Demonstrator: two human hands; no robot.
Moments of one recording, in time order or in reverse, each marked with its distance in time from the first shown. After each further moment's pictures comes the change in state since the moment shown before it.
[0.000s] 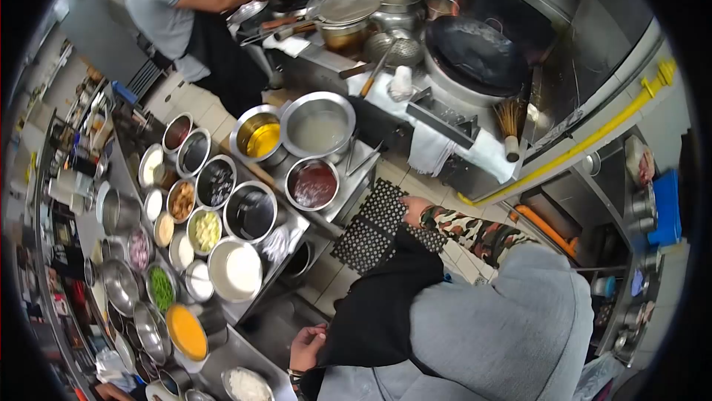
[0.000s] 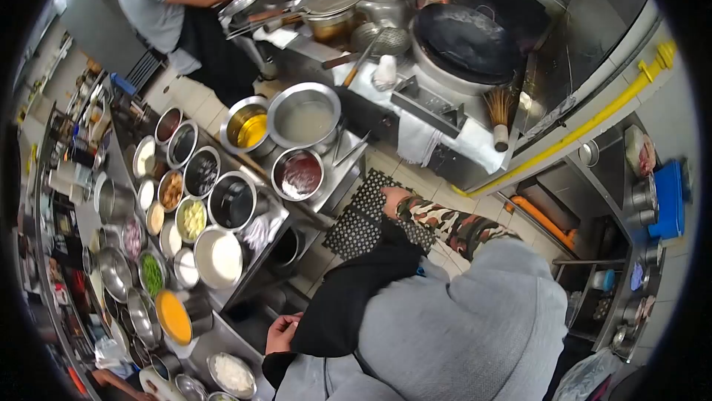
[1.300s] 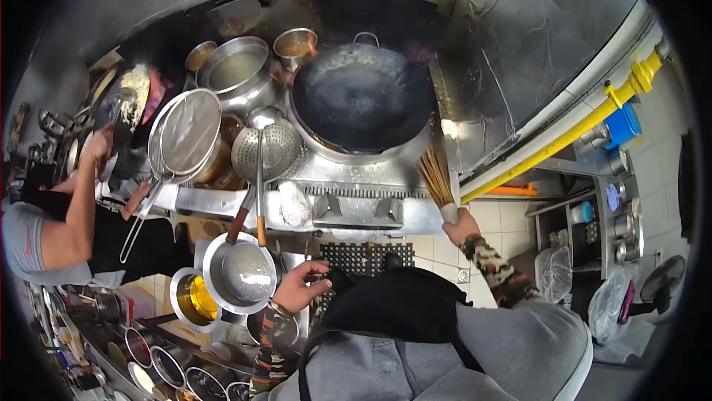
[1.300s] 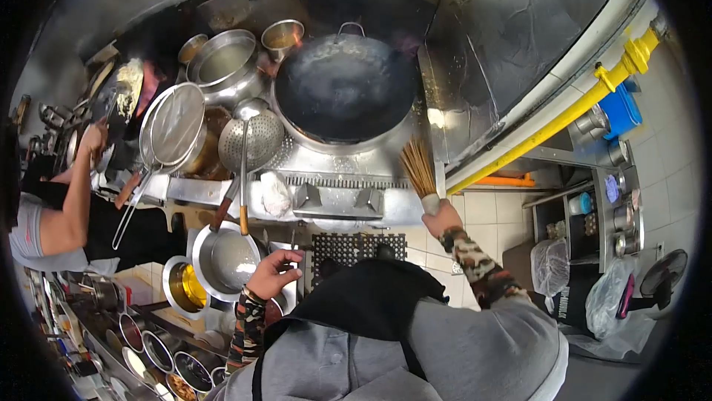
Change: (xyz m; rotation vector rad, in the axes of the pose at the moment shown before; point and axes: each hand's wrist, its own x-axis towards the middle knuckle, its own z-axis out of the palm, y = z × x) left_hand 0.412 0.297 0.343 0.613 -1.056 0.183; right_hand -0.040 0.186 -0.228 0.260 0.629 0.901
